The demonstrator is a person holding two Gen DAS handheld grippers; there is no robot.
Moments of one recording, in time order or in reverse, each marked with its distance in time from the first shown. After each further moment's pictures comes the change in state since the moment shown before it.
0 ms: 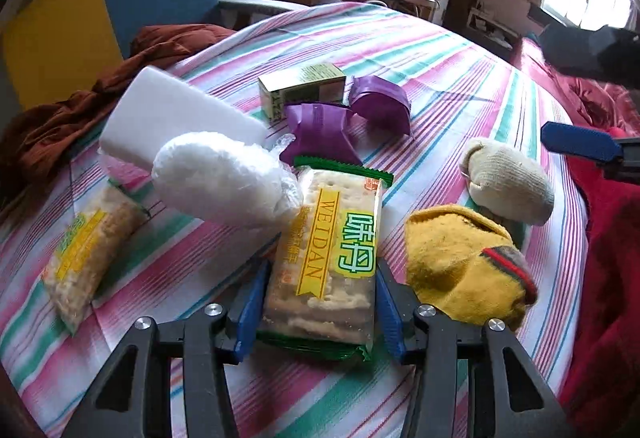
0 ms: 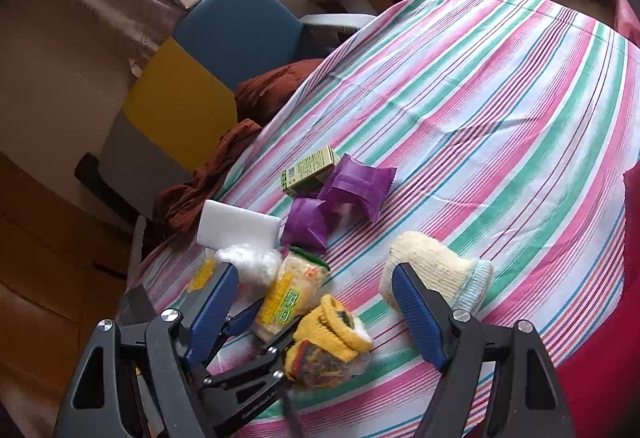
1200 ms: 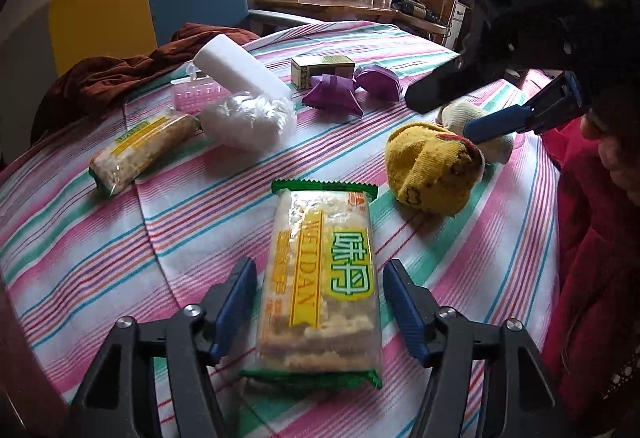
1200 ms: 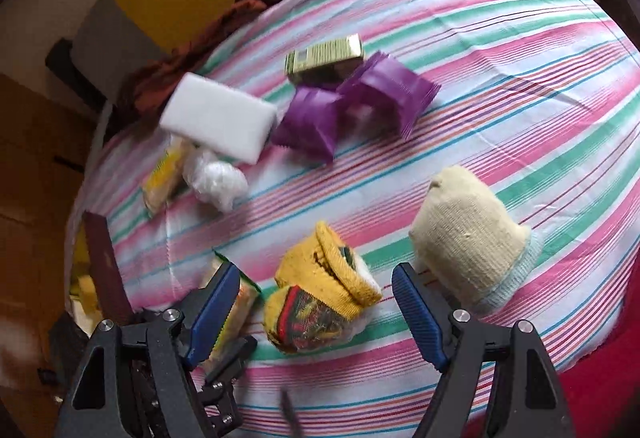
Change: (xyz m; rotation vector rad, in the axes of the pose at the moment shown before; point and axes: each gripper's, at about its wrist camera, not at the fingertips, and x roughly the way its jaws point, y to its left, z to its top) left arm -0.046 0.000 -0.082 -0.065 -0.100 0.034; right arm 0.061 0.031 -0.021 -0.217 0.377 -0.162
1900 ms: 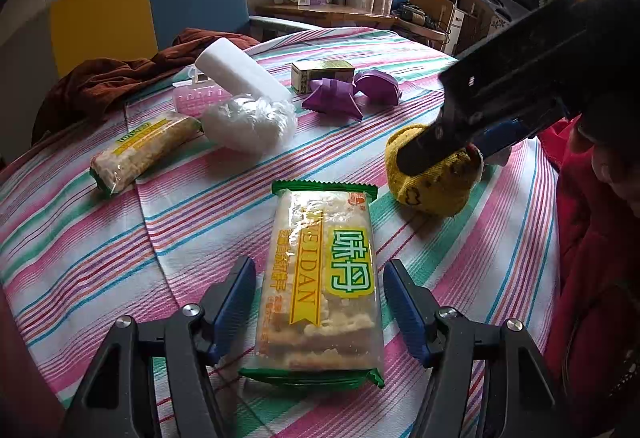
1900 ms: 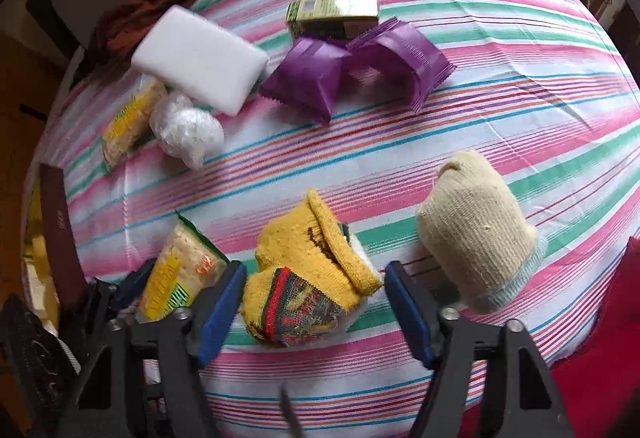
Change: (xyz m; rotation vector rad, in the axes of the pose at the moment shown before) left arm -0.003 0.002 -0.005 -0.005 -0.029 -0.008; right arm 0.028 0.016 -0.012 -0.115 0.131 -0.165
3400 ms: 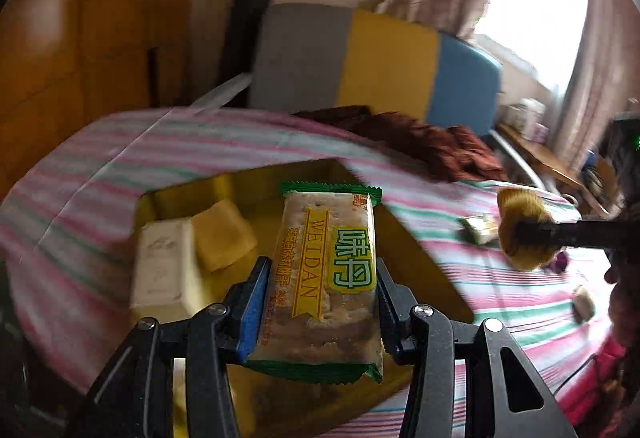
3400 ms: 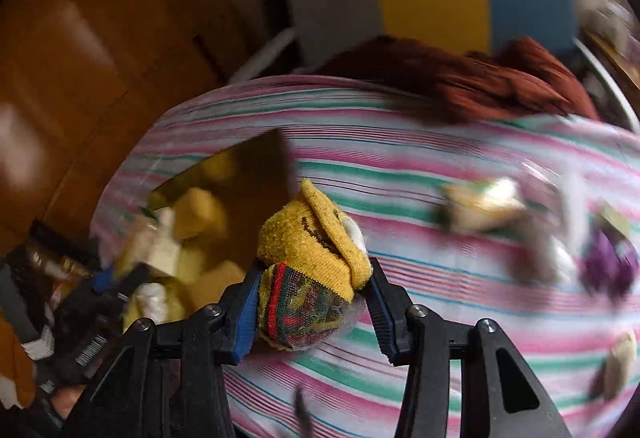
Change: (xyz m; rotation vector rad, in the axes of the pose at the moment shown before) left arm -0.255 0.190 -0.121 -0.656 -0.235 0.531; right arm -0.052 0.281 -0.032 -0.545 -0.260 0.326
